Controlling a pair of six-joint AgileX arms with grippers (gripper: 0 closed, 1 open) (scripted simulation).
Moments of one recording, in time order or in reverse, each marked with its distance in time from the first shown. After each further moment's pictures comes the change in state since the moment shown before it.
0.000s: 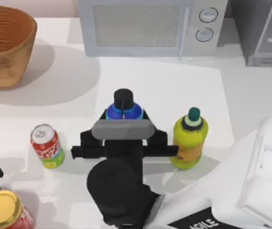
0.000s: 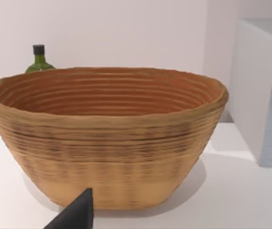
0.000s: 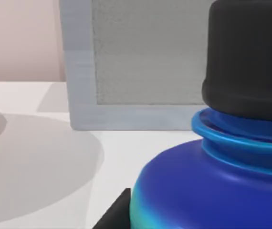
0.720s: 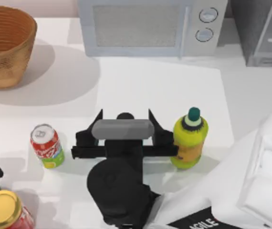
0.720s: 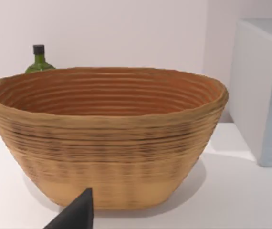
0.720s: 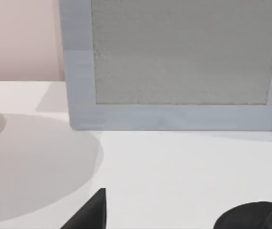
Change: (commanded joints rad) left arm 0.000 0.000 0.000 0.000 0.000 0.000; right arm 0.000 0.000 0.000 0.000 0.000 0.000
